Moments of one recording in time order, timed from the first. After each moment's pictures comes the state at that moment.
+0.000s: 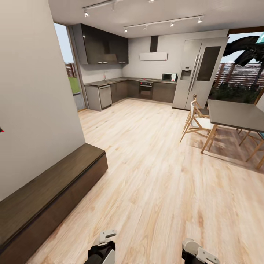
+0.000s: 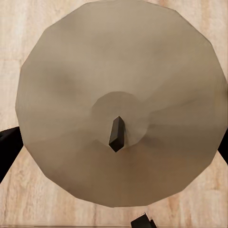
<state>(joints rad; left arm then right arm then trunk) -0.37 -0.17 -0.38 -0.61 0.52 0.29 0.65 -0.19 -0.01 -0.07 -0.63 -0.34 -0.03 -0.21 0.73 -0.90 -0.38</state>
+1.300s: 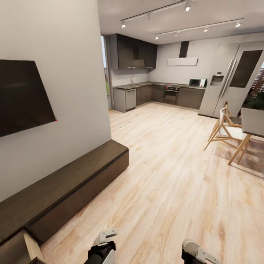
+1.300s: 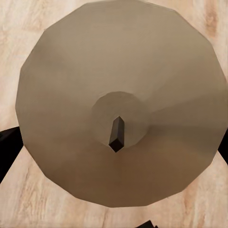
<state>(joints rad) -0.37 -0.17 -0.38 -0.61 0.53 0.29 0.65 -0.19 -0.01 -0.07 -0.63 -0.34 -0.02 -0.21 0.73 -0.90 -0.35</state>
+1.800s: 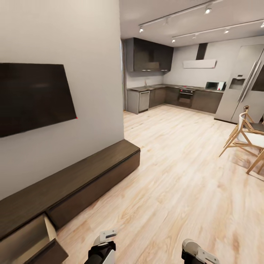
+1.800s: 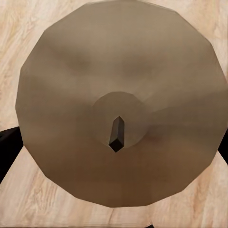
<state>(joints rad) -0.37 -0.17 -0.38 -0.61 0.53 0.29 0.65 -0.19 -0.01 -0.07 -0.63 -0.34 -0.02 -0.21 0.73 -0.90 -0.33</state>
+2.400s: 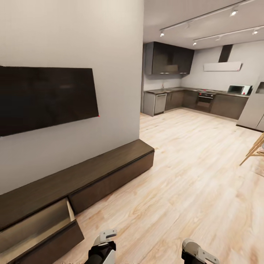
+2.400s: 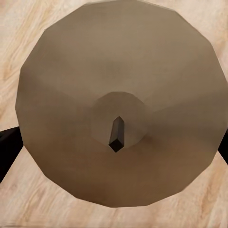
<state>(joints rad) -0.37 -0.17 -0.38 -0.61 0.53 0.29 0.65 -0.19 -0.01 -0.07 -0.63 -0.34 -0.02 -0.21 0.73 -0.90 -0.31</state>
